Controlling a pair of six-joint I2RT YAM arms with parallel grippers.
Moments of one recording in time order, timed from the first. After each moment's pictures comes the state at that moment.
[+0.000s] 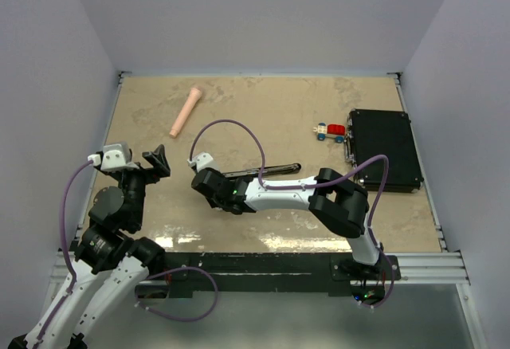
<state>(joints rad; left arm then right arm) -0.52 0.31 0.62 -0.25 -0.61 -0.15 1.22 2.02 1.40 -0.20 0.42 0.42</state>
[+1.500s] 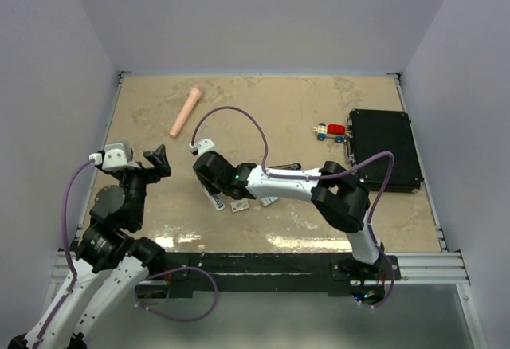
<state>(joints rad) -0.52 0.31 0.62 -0.25 -0.61 -0.15 1.14 2.03 1.48 -0.23 0.35 0.38</state>
